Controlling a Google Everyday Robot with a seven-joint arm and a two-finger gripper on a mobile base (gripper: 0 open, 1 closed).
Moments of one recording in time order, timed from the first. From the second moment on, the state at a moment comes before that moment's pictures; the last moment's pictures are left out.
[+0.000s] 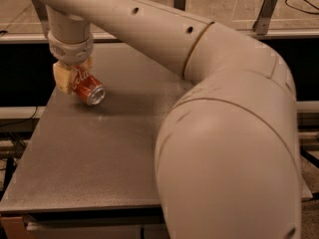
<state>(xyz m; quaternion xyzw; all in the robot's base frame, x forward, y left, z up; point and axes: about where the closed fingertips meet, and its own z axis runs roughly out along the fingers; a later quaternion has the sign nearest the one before) 0.611 0.230 0.867 -0.54 0.83 0.07 0.13</state>
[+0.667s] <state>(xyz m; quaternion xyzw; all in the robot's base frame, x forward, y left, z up) 0.611 0.203 0.942 -0.56 0.76 0.17 0.28</state>
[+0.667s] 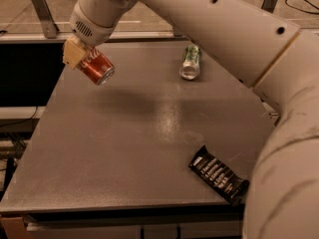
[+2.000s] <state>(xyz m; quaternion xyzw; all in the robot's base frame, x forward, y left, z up) 0.582 0.145 0.978 -0.60 0.56 0.36 0.45</state>
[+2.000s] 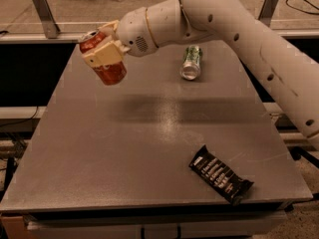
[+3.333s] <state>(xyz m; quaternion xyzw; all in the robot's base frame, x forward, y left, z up) 0.552 0.095 0.932 -0.60 0.45 0.47 0.46</state>
